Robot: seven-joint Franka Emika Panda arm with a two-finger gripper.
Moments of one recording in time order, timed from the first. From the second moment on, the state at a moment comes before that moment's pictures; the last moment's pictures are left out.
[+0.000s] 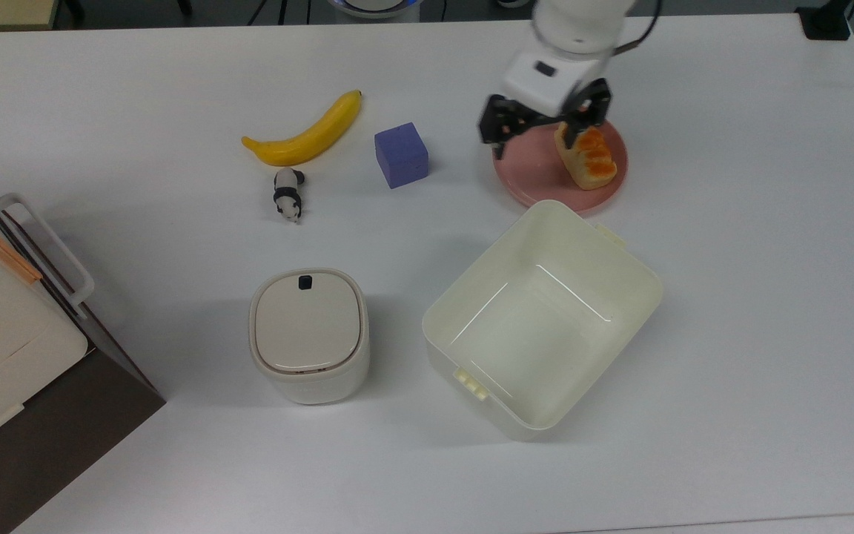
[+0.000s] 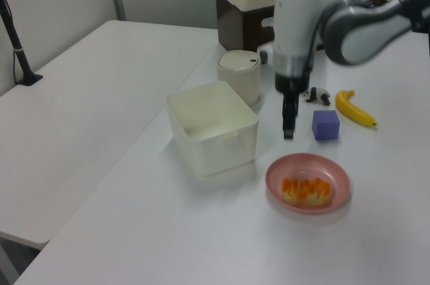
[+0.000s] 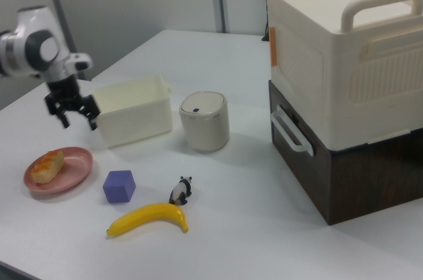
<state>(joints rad) 0.40 0.20 -0.01 -1.81 -0.05 2.01 0.21</state>
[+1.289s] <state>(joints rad) 0.07 0.05 -0.01 -1.65 -0.05 1.67 0.12</state>
